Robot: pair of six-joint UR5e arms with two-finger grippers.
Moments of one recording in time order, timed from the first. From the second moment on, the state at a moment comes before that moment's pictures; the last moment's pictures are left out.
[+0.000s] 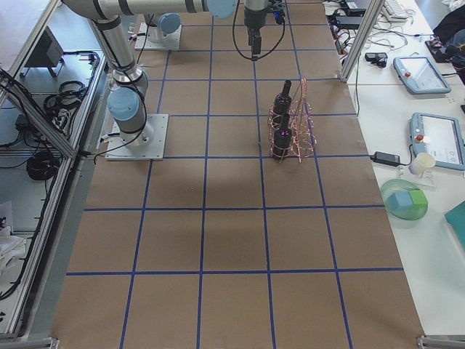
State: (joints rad) left arm -0.91 -1.95 -1.42 -1.01 1.39 0.71; right arm 1.56 -1.56 1.51 -1.54 -1.59 -0.10
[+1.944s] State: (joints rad) left arm -0.91 -2.06 -1.36 -0.91 1.37 0.74; right arm 1.56 -1.54 1.51 -1.55 -1.59 -0.09
